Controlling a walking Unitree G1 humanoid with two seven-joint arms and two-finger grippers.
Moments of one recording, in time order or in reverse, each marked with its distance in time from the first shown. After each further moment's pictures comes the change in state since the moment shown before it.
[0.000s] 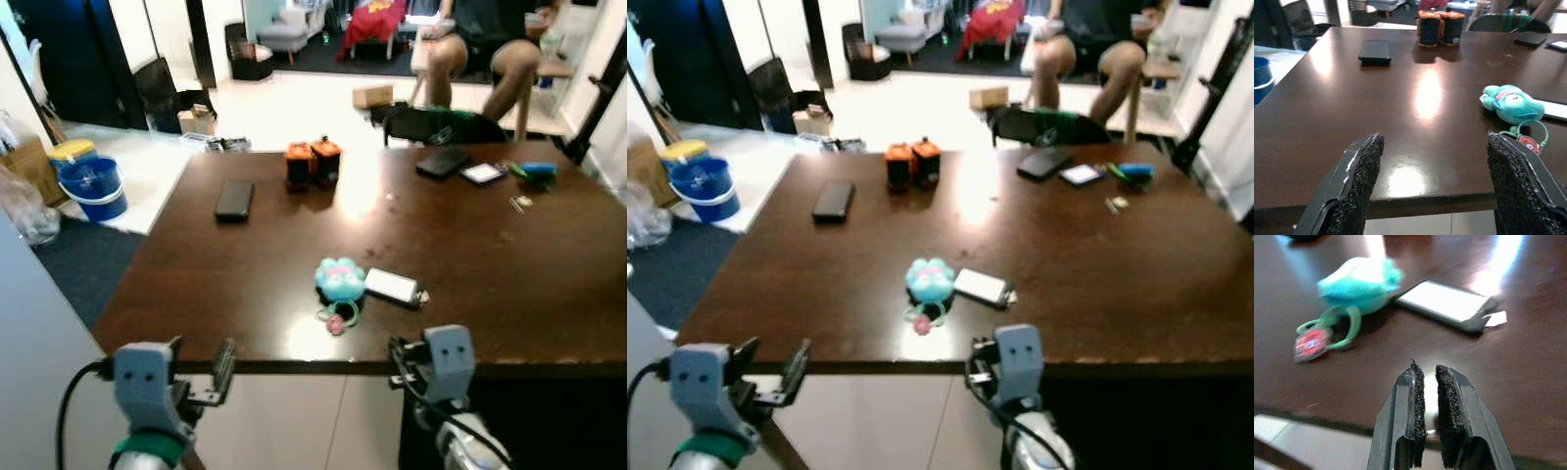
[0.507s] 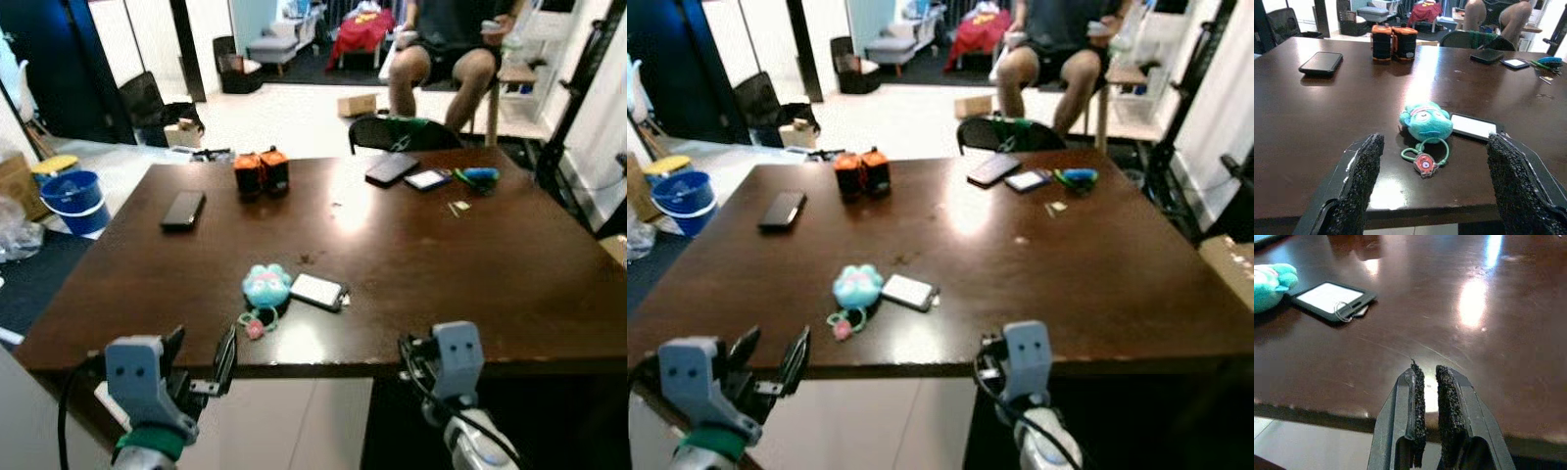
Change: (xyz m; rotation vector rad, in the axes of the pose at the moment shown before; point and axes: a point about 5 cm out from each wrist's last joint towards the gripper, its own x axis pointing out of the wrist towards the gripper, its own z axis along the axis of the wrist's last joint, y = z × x) left arm 0.004 -0.006 0.007 -0.089 -0.039 -0.008; right arm -0.001 -0.005 -0.001 -0.005 0.010 -0.018
